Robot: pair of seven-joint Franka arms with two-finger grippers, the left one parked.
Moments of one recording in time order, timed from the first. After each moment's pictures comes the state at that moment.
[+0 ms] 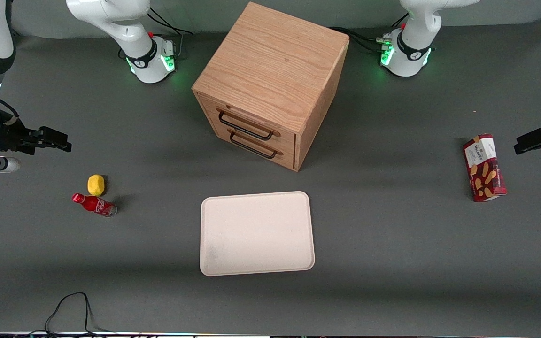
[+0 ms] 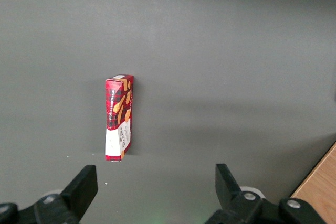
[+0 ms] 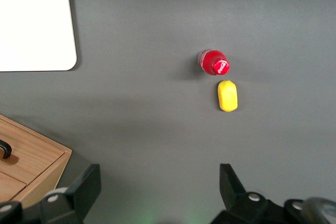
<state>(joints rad) 0.03 0.06 -0.05 -1.62 0.02 1.57 -0.05</state>
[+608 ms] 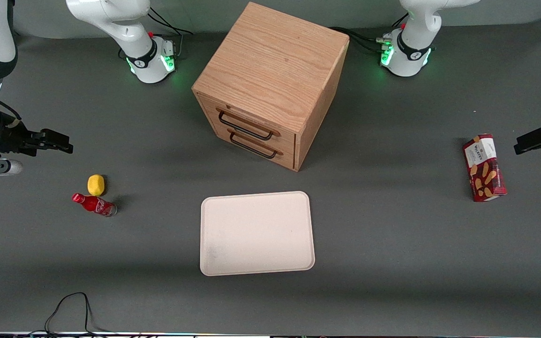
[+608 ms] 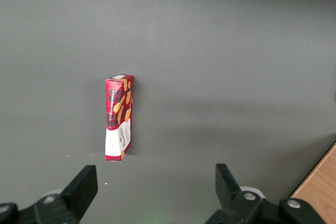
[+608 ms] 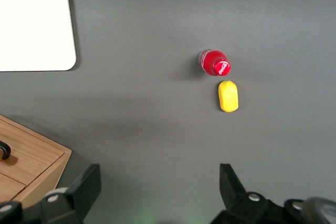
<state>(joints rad) 0.03 0.08 -0.05 -1.61 0.02 1.57 -0.05</state>
